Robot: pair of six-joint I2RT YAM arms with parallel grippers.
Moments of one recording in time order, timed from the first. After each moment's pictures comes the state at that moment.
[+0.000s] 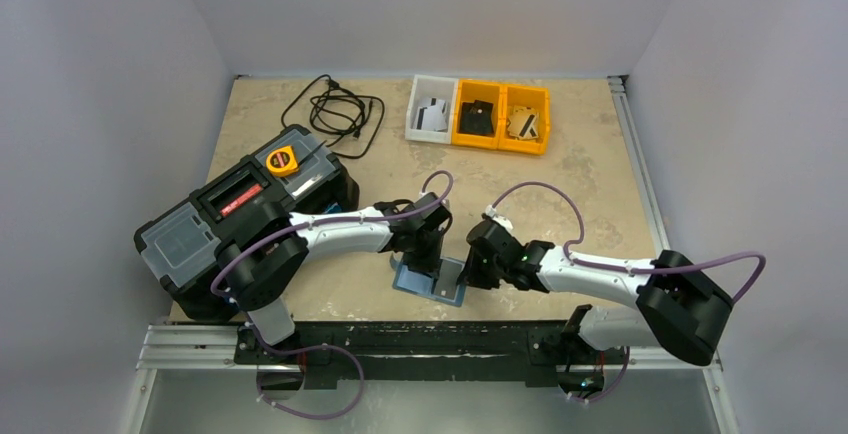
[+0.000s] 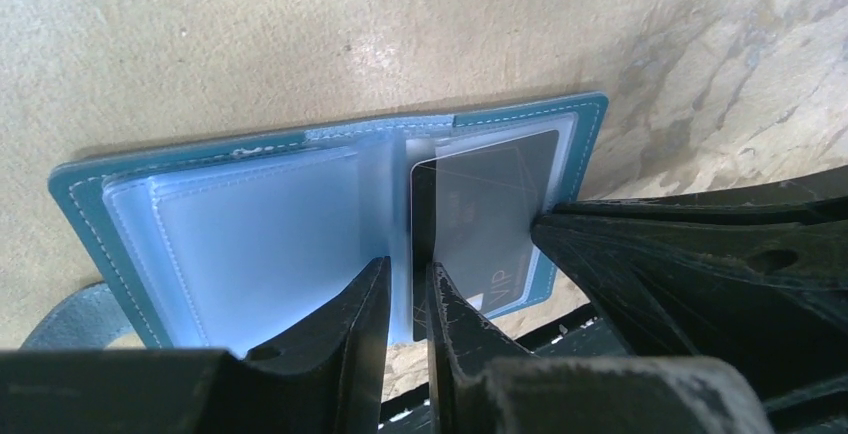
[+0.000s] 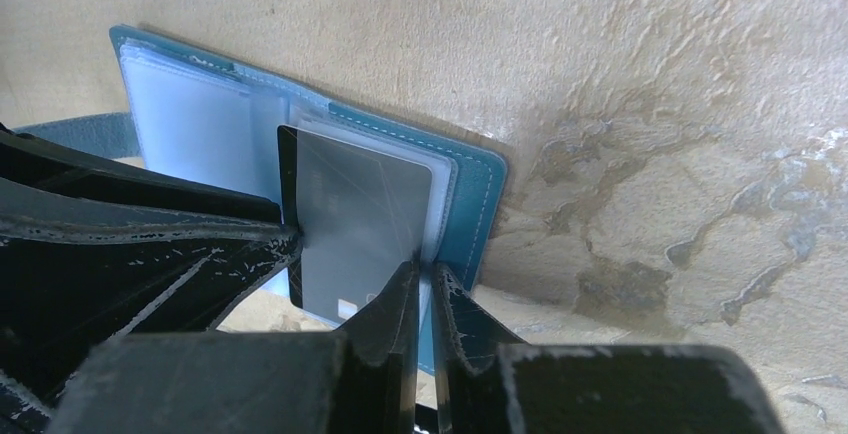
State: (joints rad) left arm -0.96 1.72 1.01 -0.45 0.11 -0.78; right arm 0.92 1.27 0.51 -0.24 0.07 1.09
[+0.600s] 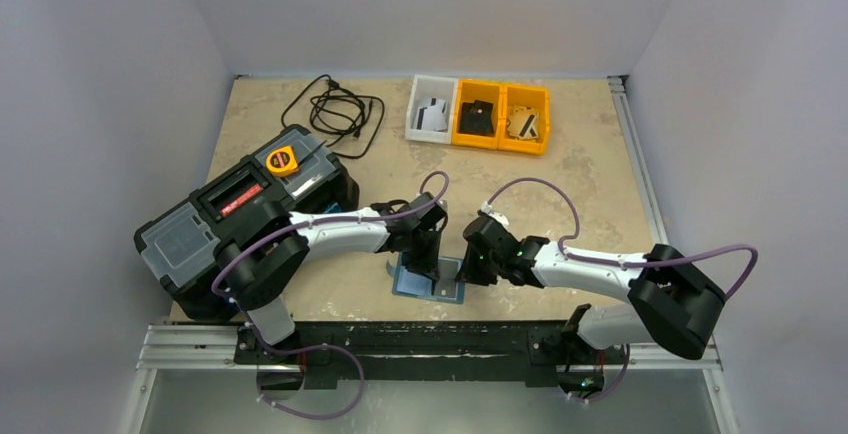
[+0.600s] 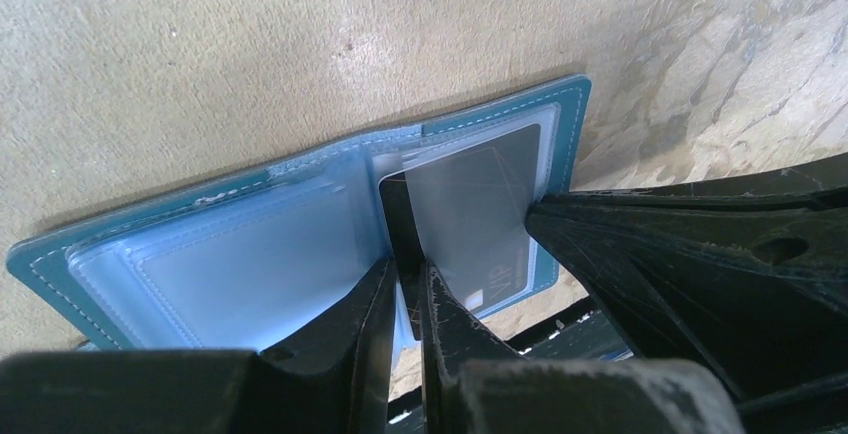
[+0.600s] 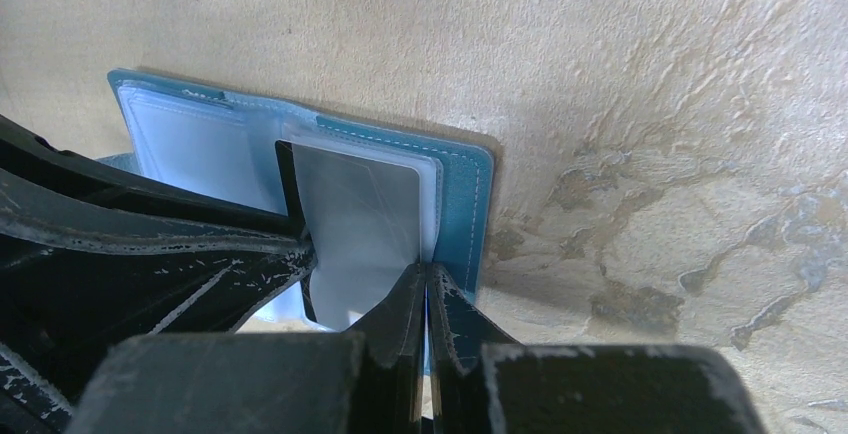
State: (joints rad) left arm -0.94 1.72 0.98 -0.40 0.16 -0.78; right arm 0.91 1.32 0.54 -0.23 0.06 1.06
